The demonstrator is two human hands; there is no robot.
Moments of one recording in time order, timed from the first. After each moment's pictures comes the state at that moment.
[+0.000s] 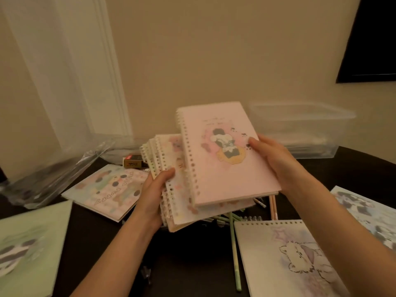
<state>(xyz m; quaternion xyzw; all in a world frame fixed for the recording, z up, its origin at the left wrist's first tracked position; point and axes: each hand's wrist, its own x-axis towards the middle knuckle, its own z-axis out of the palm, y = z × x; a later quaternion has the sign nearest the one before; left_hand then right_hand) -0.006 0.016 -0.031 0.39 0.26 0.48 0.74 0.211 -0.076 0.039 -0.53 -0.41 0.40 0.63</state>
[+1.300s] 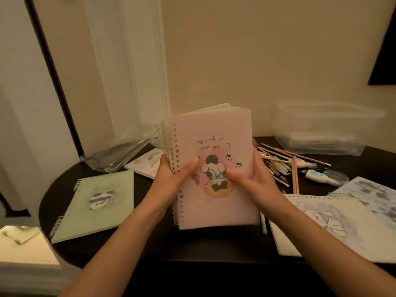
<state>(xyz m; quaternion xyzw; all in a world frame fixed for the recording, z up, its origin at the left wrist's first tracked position) -0.096 -0.074 -0.007 0.62 0.33 0.50 0.50 0.086 -0.138 -0.006 -0.41 -0.58 0.35 0.61</state>
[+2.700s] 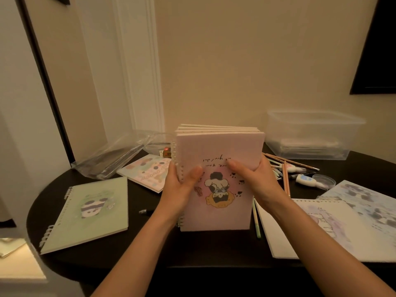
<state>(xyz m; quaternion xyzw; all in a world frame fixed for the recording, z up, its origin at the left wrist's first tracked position) -0.074 -0.082 -0.017 0.60 0.25 0.53 0.54 0.098 -0.129 0.005 -0.41 -0.55 0.33 0.65</state>
